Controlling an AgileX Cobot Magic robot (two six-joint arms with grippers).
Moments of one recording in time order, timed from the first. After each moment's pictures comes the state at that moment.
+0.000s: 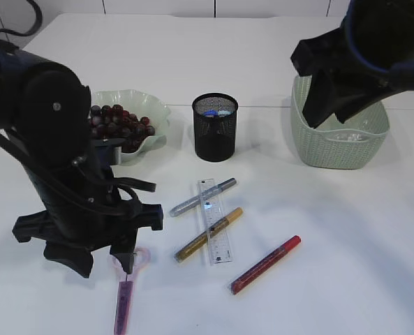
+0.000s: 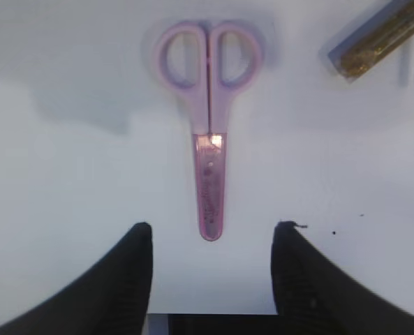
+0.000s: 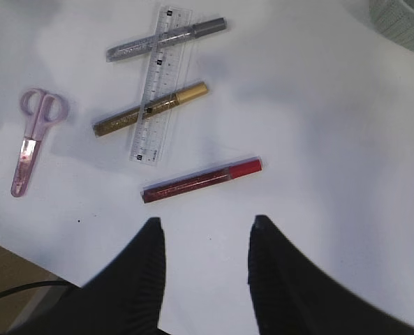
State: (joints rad) left arm -0.67 1.76 -1.10 -0.06 0.93 -0.72; right arm 0.42 1.52 -1.47 0.11 1.24 0.04
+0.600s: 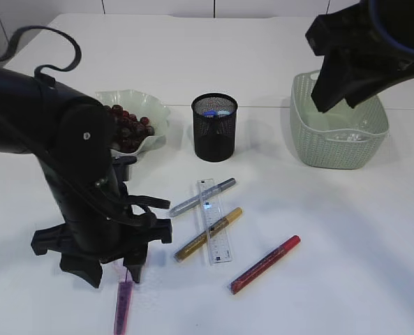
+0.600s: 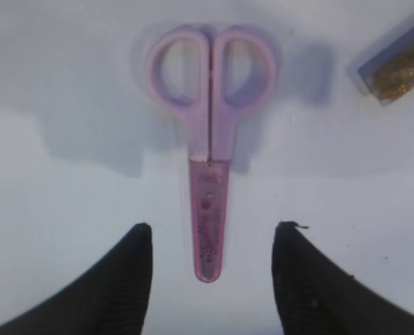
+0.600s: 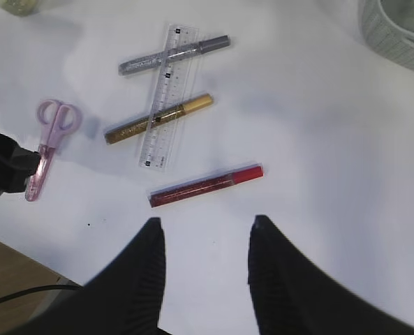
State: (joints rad) left arm -0.69 1.85 -1.09 -0.03 0.87 -0.78; right arm 0.42 1.46 -1.47 0.11 1.24 0.04
